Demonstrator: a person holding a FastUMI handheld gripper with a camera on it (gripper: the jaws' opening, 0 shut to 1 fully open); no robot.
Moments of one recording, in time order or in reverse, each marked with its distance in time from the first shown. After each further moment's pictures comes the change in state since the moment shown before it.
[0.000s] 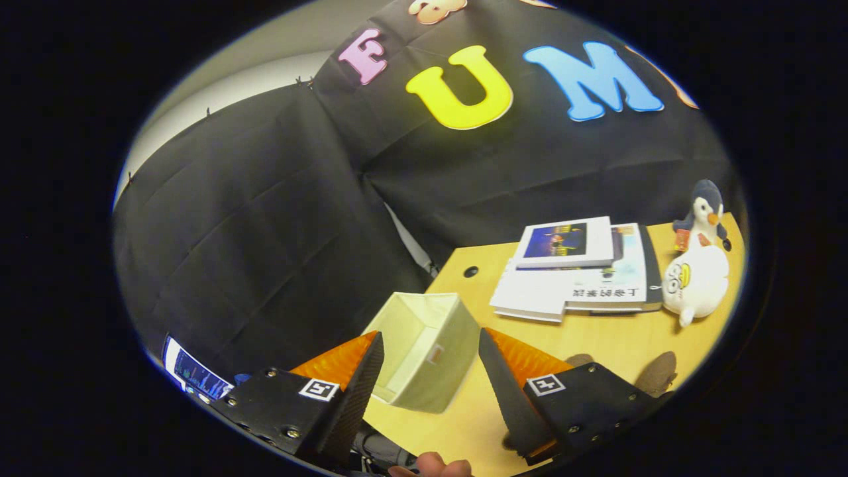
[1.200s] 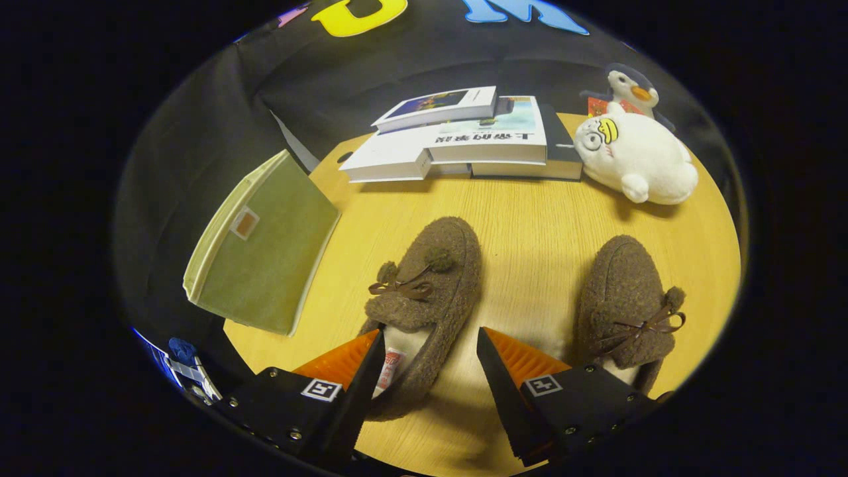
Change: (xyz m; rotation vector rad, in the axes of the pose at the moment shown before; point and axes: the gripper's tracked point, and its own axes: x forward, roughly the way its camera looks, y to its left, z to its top) arm 0.038 -0.182 -0.197 0.053 0.389 -0.319
